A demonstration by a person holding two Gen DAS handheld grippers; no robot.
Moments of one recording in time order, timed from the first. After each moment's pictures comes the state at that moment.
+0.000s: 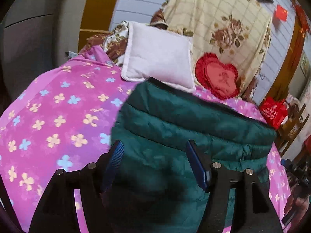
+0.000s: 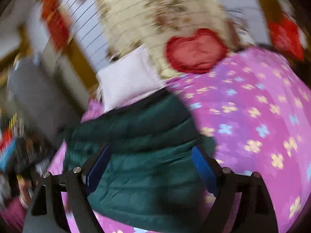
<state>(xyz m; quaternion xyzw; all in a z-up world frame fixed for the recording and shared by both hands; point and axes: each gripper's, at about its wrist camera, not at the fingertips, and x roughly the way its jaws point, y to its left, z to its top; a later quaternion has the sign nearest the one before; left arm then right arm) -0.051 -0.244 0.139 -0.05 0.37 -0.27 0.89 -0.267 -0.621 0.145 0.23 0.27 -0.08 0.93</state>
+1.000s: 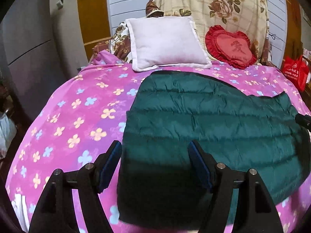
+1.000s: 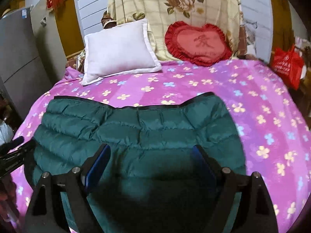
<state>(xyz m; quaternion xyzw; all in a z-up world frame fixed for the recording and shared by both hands) -0.095 -0.258 0.104 0.10 0.36 -0.20 0.91 -0.188 -0.556 0.106 0.14 0.35 -0.18 0.91</state>
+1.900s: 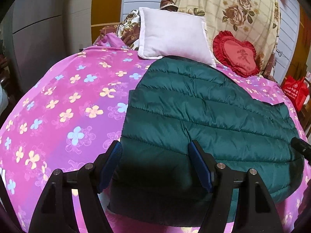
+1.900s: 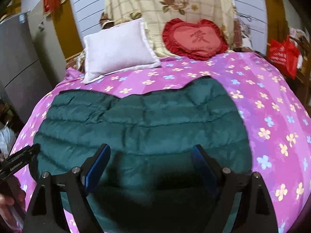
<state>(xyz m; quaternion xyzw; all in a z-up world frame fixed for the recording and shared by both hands) -0.090 -0.240 0.077 0.02 0.39 -0.20 0.90 -0.201 -0.531 0.095 0.16 0.35 -0.17 0.91</state>
